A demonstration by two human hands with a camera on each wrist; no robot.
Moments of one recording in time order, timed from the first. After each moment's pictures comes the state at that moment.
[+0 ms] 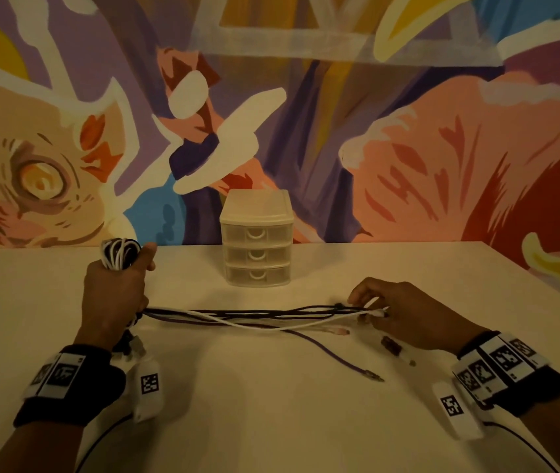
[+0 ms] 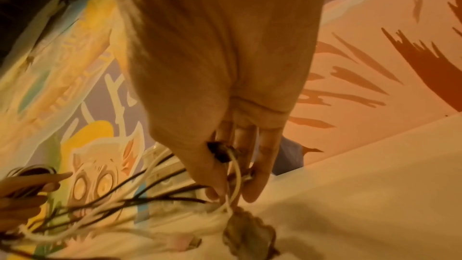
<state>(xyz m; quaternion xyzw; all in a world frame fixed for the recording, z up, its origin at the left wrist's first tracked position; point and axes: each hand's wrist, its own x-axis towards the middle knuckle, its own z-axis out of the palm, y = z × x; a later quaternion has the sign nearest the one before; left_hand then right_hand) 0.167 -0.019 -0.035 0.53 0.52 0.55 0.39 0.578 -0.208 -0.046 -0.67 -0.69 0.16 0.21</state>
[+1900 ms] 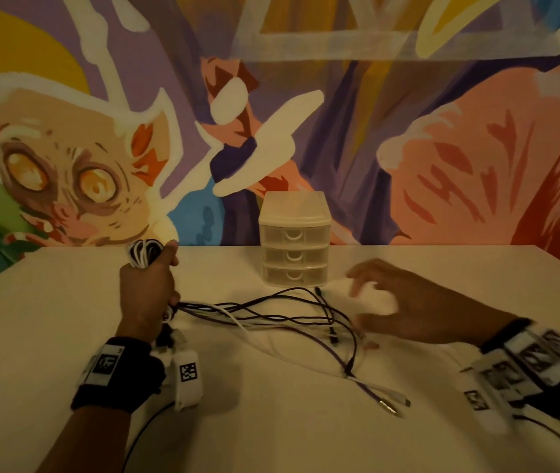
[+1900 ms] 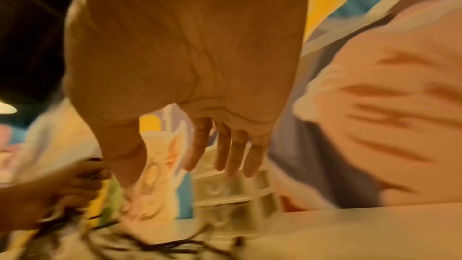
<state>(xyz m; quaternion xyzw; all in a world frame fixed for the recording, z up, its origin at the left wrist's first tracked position) 0.149 -0.016 -0.031 0.44 0.51 0.60 0.43 0.517 -0.192 -0.006 -0.60 -0.76 0.14 0.19</state>
